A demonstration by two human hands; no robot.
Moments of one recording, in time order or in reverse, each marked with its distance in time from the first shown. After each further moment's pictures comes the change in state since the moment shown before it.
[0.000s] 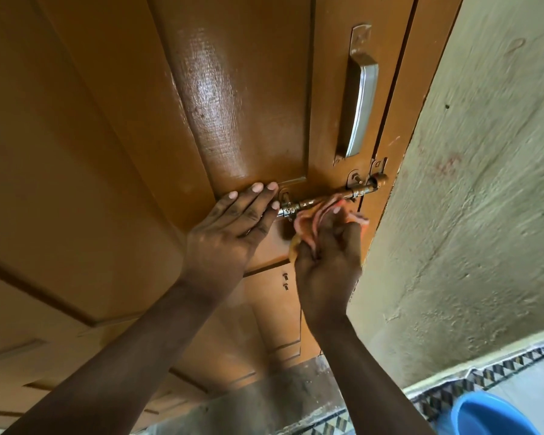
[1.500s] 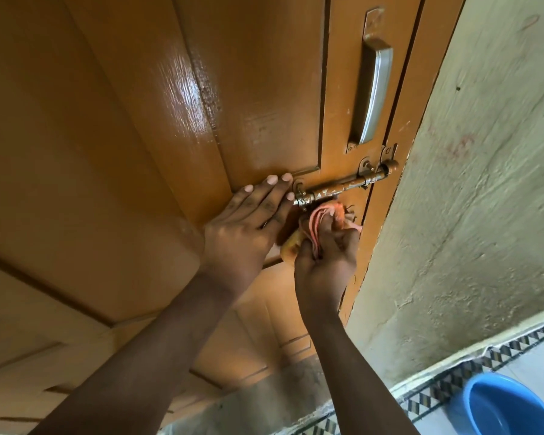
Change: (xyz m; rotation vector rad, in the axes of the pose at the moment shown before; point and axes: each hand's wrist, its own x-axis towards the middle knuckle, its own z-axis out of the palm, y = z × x) left_hand -0.003 -0.003 0.002 0.007 0.011 0.017; right_hand -0.026 -0.017 0.027 0.131 0.129 0.196
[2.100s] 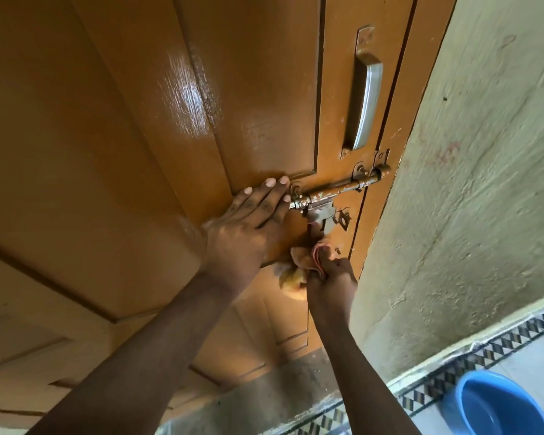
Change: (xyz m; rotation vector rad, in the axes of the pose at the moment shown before) left_hand 0.005 0.002 -0.010 -0.039 -0.079 -0.024; right_hand -0.015 0.031 -0.026 -0.100 -0.290 0.310
